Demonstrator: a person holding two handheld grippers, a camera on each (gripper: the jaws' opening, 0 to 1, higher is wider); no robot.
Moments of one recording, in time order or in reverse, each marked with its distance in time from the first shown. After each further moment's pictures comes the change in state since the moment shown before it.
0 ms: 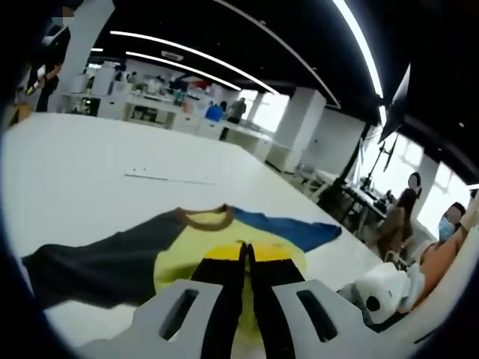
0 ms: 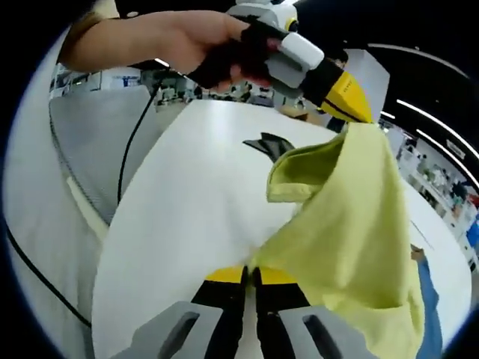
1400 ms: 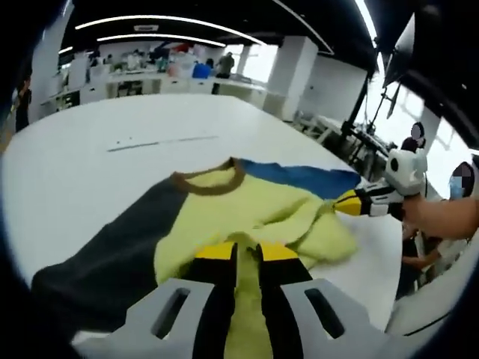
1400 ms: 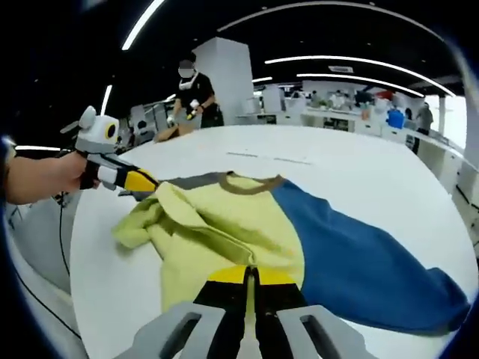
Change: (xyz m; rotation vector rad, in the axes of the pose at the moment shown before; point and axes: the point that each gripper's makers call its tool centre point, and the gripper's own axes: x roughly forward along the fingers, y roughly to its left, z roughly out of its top) left arm 0.038 0.035 -0.047 0.097 0.260 0.009; right arm -0.115 -0.153 -0.070 0.628 -0.074 -0.416
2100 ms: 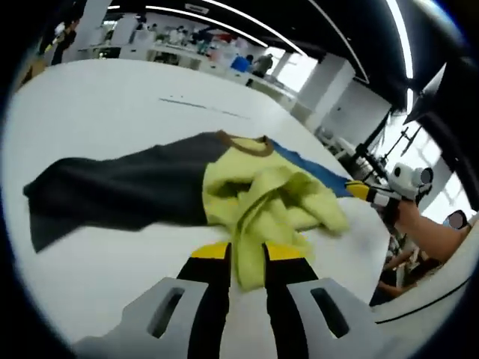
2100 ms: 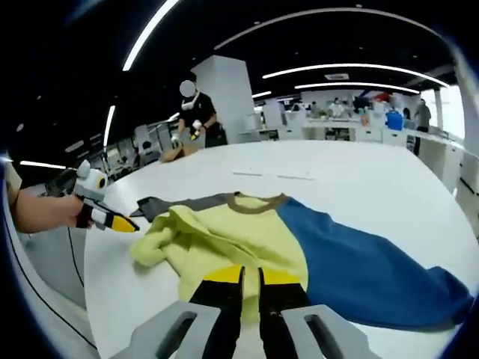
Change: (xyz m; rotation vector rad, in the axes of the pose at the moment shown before) left arm -0.058 0.022 -0.078 -0.256 0.052 0.052; right arm -0.015 0.005 0.017 0.048 -0.089 0.037
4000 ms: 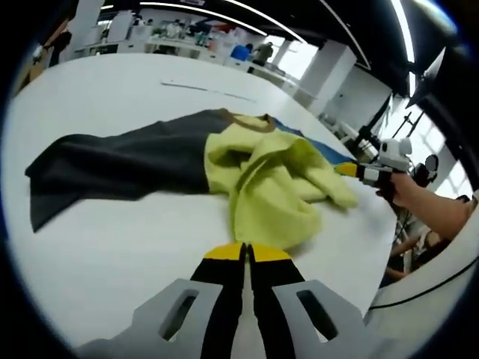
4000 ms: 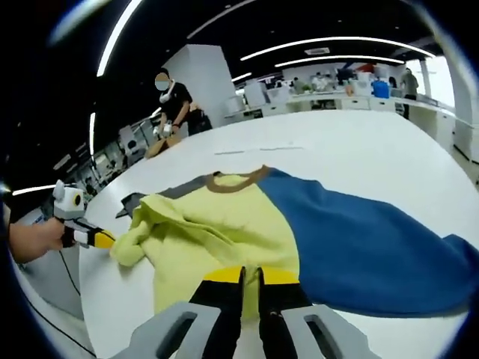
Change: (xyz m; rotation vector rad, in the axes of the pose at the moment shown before) left arm -0.001 0.001 -0.022 0.056 0.041 0.023; right arm 0.029 -0.023 -0.030 0.135 0.122 -0.031
